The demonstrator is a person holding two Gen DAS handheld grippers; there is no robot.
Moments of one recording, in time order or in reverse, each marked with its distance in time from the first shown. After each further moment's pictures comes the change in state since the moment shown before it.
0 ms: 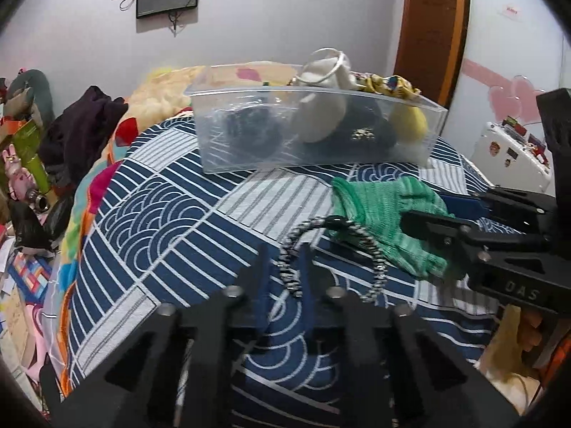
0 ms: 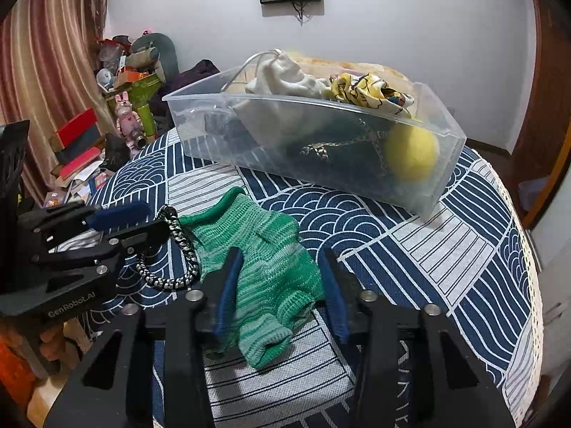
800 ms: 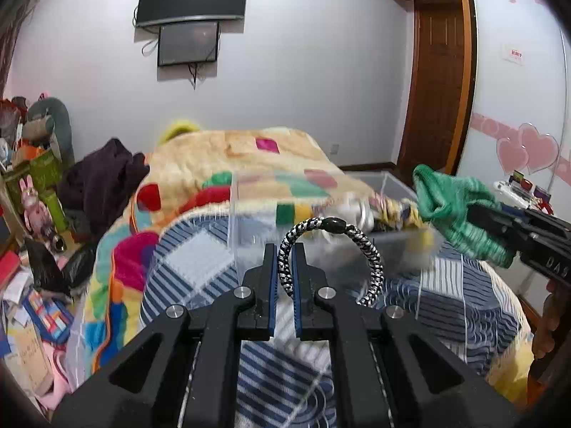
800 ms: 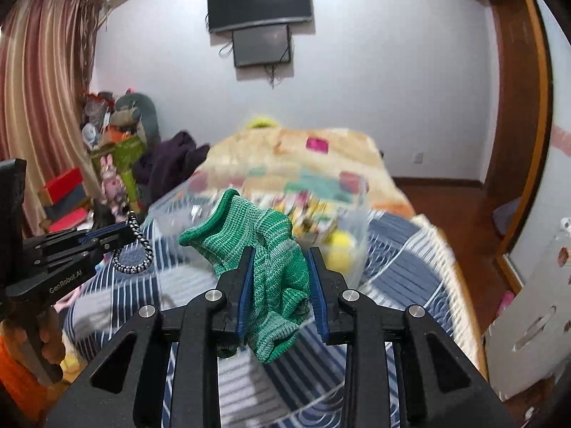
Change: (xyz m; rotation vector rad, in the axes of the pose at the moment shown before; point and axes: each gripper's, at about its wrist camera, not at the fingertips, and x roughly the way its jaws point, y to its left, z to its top) left arm -0.044 0.019 0.083 -0.029 -0.233 0.058; right arm -0.066 -0.027 0.047 0.070 -0.267 -0.111
